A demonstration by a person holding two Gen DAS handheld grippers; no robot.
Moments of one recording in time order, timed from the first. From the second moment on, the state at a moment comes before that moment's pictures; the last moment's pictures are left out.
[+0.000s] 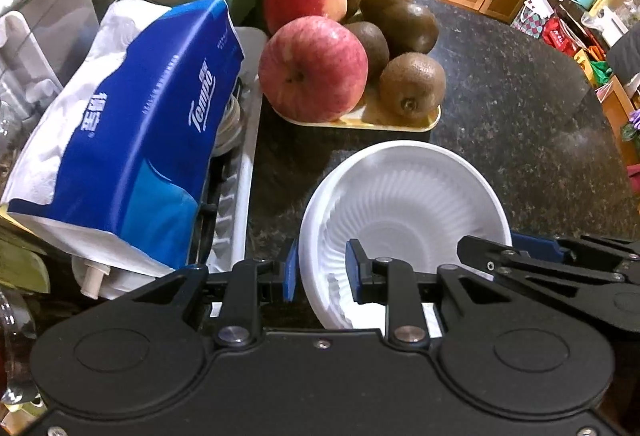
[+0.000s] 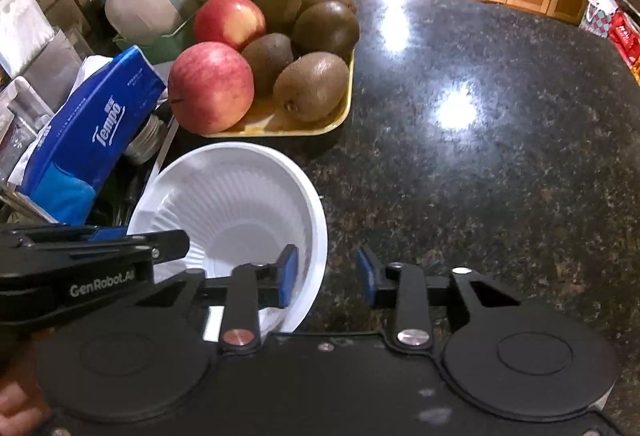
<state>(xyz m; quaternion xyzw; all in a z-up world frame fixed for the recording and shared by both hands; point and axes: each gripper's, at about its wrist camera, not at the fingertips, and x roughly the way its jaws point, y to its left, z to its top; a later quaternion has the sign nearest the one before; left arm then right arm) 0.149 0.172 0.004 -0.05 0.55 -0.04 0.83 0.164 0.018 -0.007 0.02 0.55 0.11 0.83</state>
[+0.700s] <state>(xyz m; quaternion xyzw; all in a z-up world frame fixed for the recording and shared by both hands) 0.137 0.141 0.034 -0.05 0.53 -0.09 0.84 0.143 -0.012 0.022 0.04 0.53 0.08 0.85</state>
